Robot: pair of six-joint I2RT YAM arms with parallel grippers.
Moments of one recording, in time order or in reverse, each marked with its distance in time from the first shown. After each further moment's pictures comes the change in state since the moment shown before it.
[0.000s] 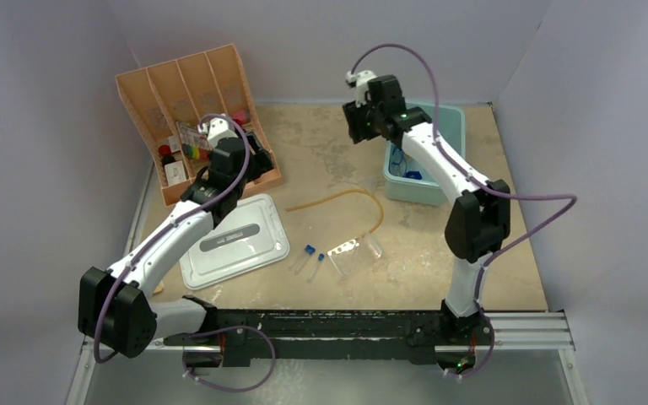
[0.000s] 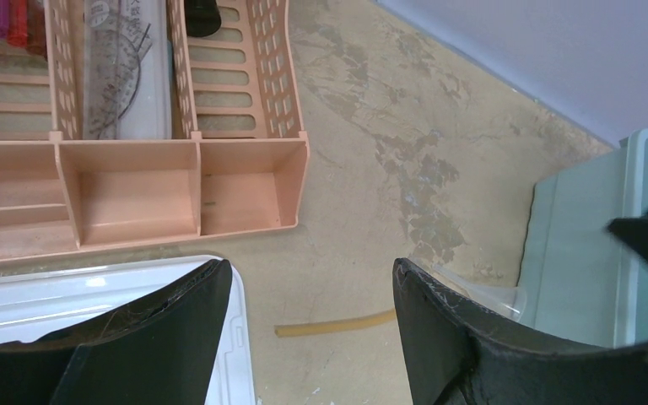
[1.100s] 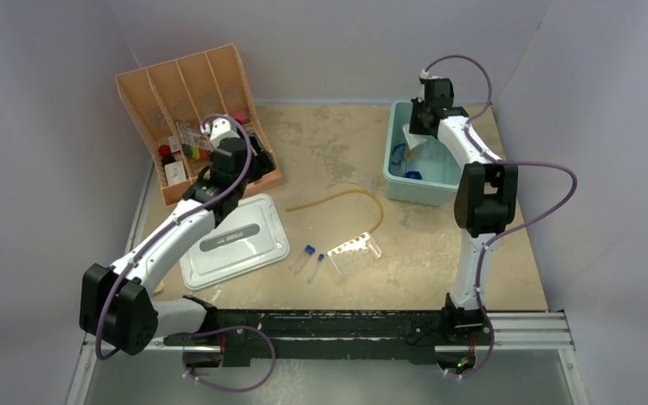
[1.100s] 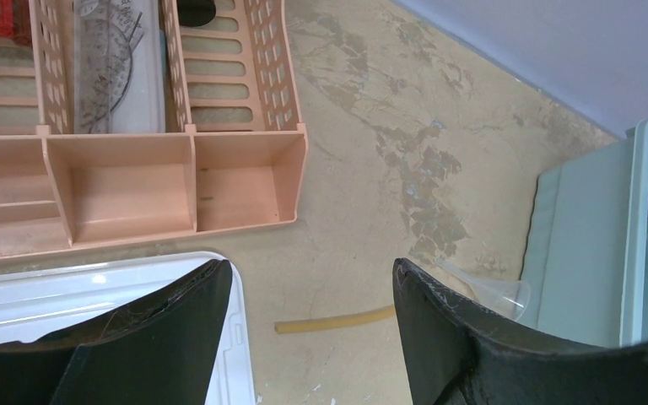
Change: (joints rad) left arm 0.000 -0.002 -0.010 0.003 0.014 0.001; right arm -0.308 0.213 -0.003 0.069 0.055 0.199
